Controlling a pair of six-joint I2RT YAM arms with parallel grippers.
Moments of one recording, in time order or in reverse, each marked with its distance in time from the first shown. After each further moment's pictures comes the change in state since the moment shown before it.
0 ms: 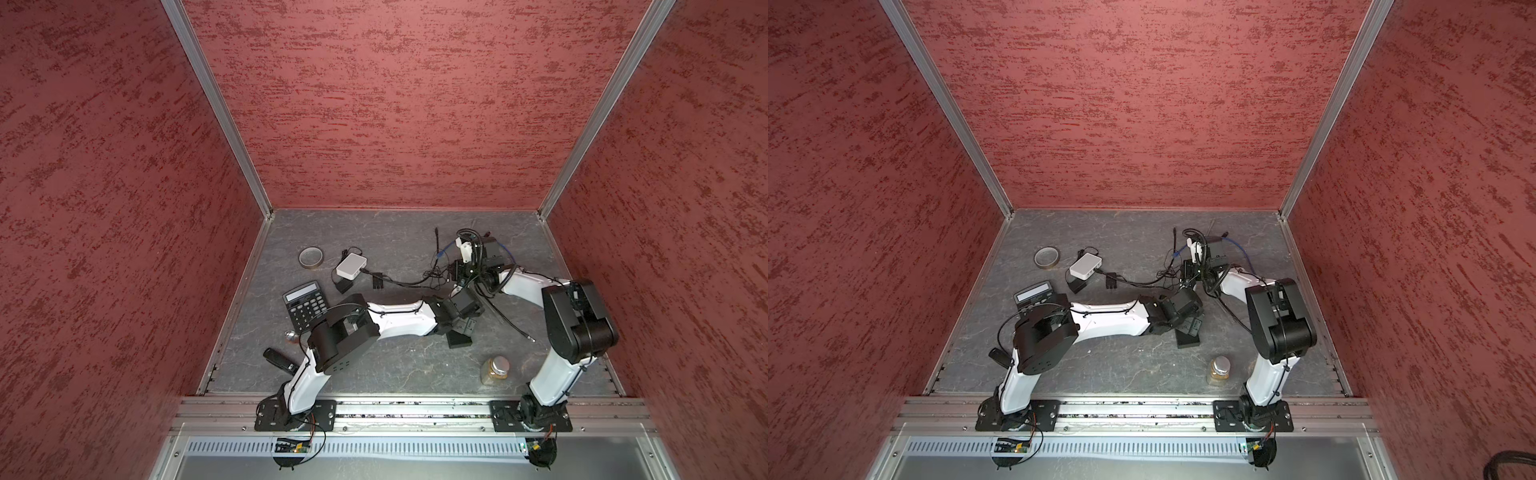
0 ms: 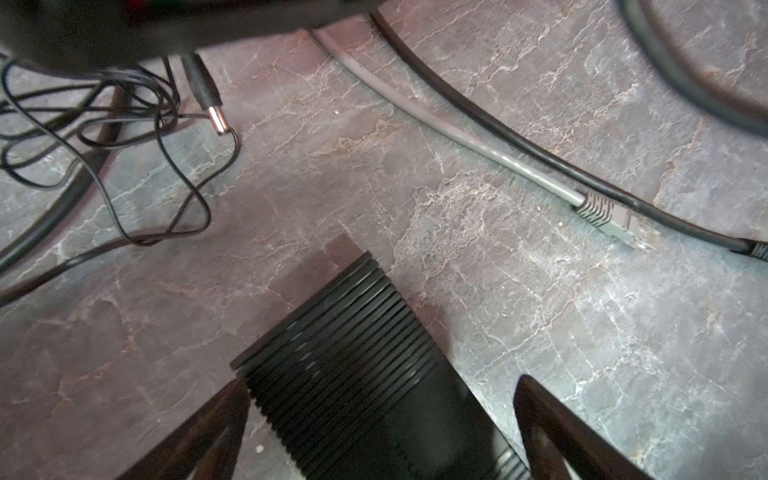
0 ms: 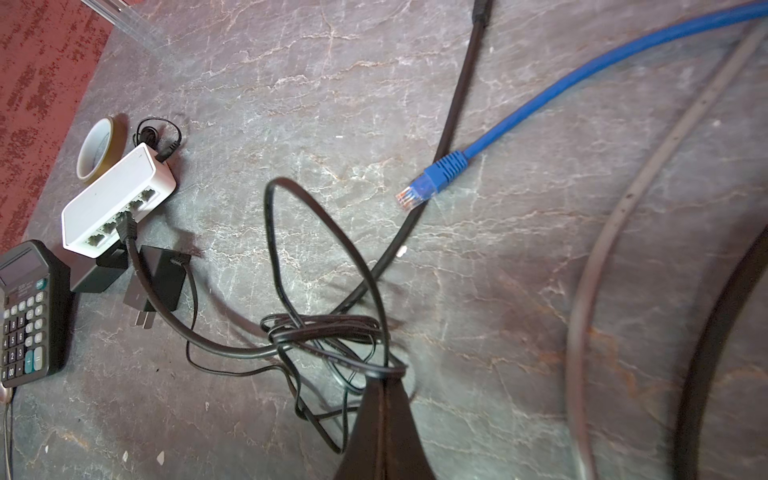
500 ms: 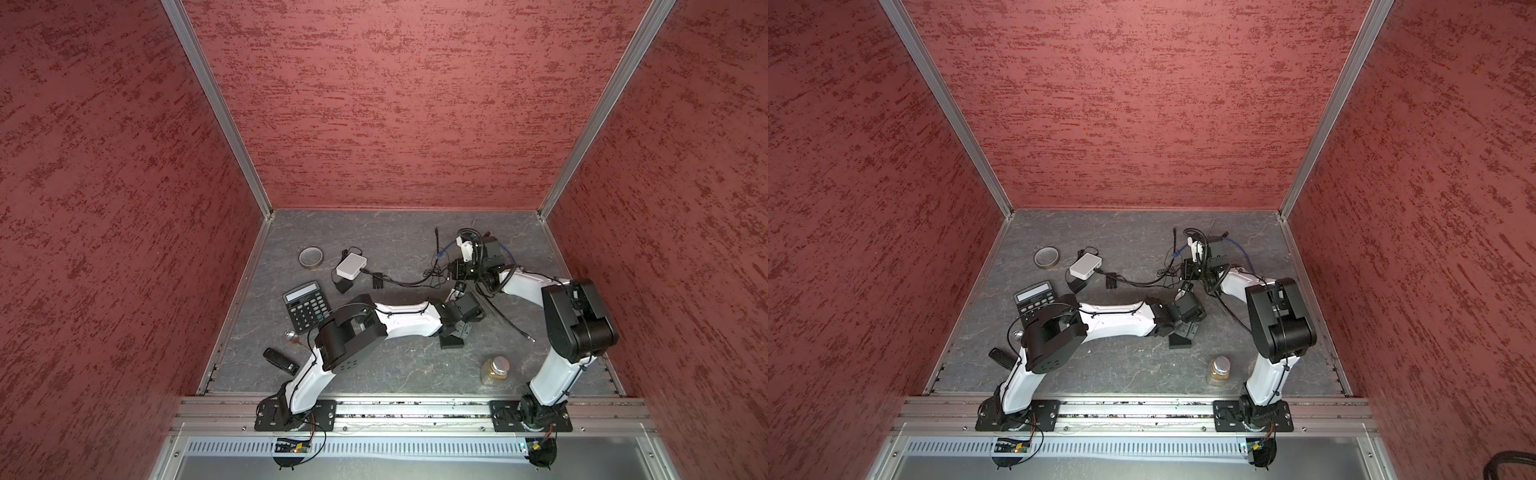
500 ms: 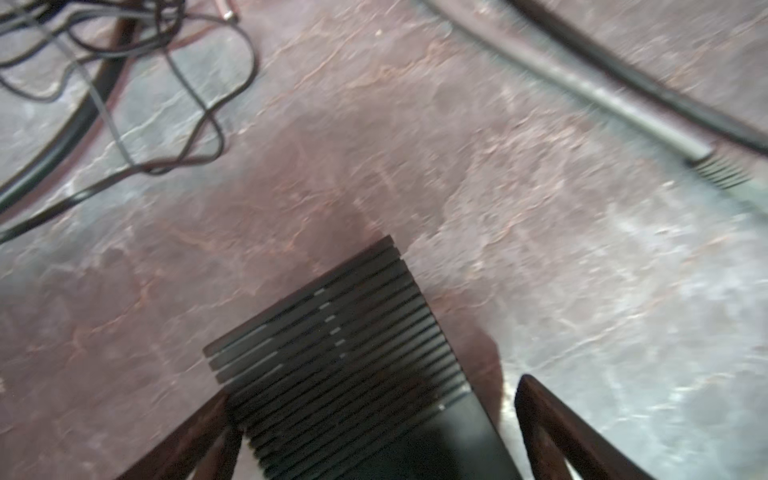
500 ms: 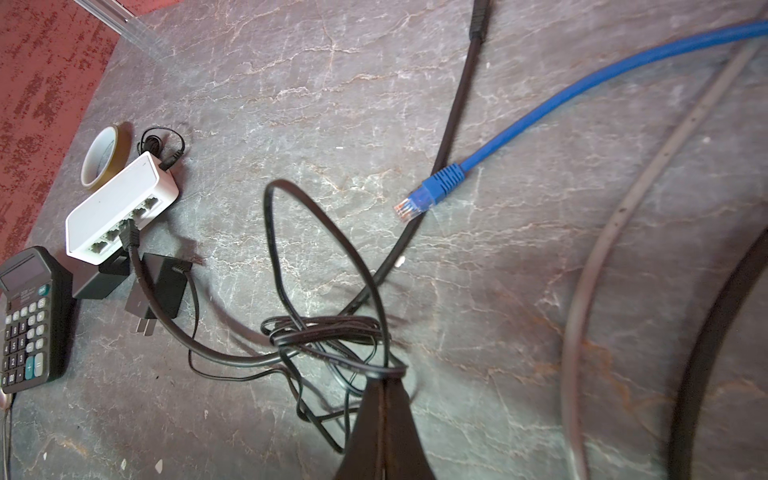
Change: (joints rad) left arm -0.014 0.049 0.025 -0.128 -0.070 -0.047; right arm -0.007 0.005 0.000 0.021 -0.003 0.000
